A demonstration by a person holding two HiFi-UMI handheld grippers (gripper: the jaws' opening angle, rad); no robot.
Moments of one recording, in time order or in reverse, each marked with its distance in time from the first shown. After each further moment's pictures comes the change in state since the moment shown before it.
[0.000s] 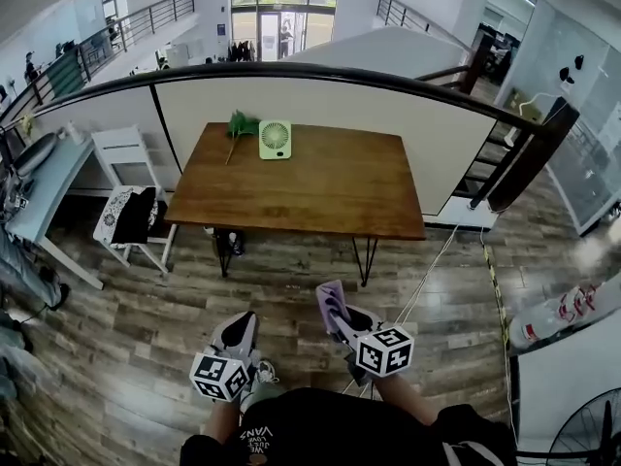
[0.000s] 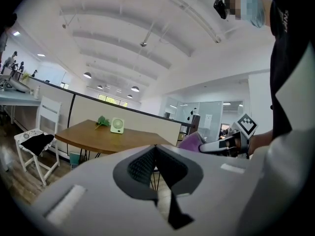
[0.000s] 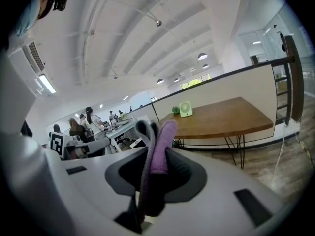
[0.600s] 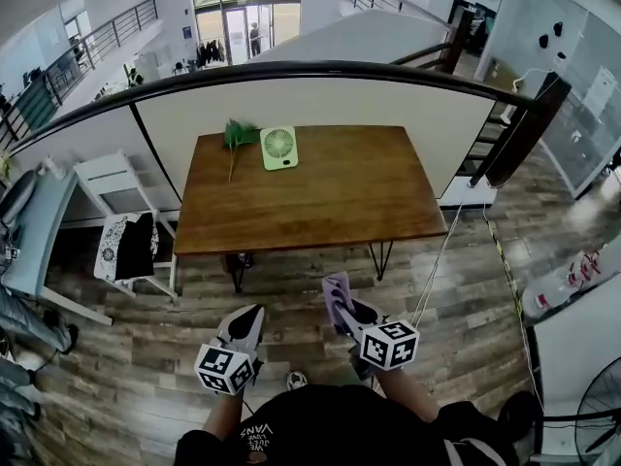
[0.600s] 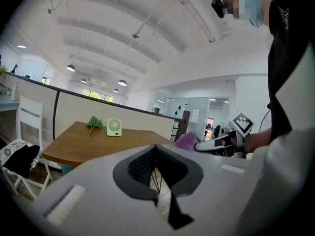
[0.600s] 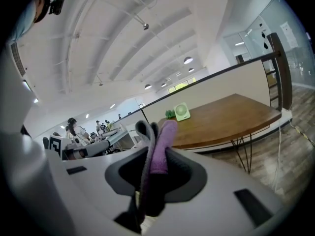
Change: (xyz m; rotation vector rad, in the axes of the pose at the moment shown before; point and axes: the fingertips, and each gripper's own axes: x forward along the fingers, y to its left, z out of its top) left arm 0.051 0.120 0.043 0.056 0.072 -0.179; right arm 0.117 0.020 0.038 0.113 -0.072 -0.127
